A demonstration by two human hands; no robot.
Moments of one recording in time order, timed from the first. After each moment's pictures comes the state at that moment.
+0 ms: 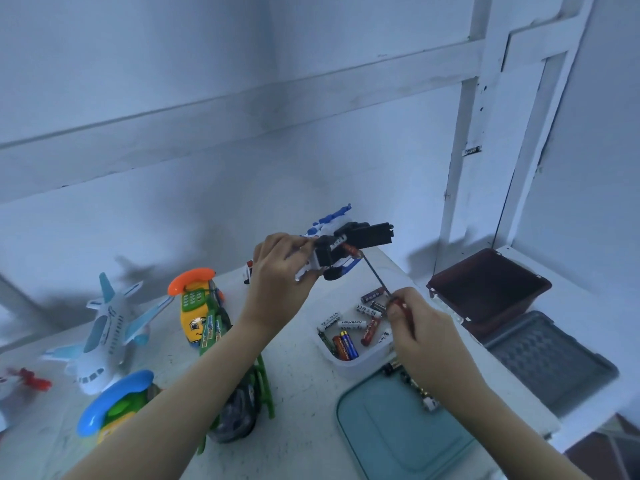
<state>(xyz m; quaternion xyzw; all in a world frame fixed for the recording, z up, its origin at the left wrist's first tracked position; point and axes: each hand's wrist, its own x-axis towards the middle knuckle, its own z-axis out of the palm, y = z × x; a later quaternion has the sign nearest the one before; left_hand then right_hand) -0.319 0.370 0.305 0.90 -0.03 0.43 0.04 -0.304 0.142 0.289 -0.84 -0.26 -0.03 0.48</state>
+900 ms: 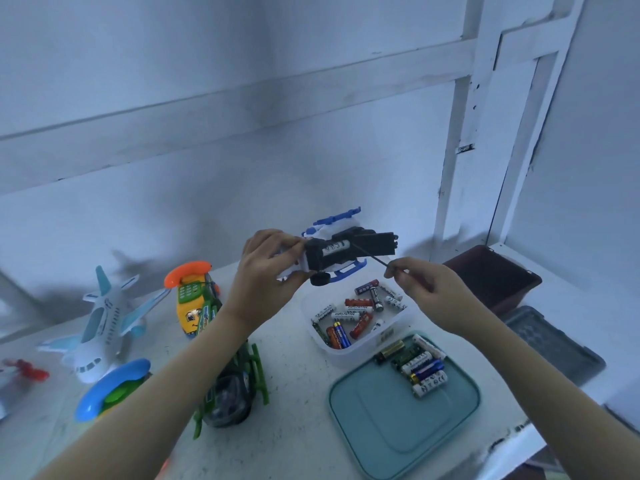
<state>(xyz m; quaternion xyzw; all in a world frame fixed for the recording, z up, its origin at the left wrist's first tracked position) -0.337 0.379 0.313 0.90 -0.10 0.42 0.04 -0.246 0.121 0.300 -0.81 -0.34 0.06 0.47</state>
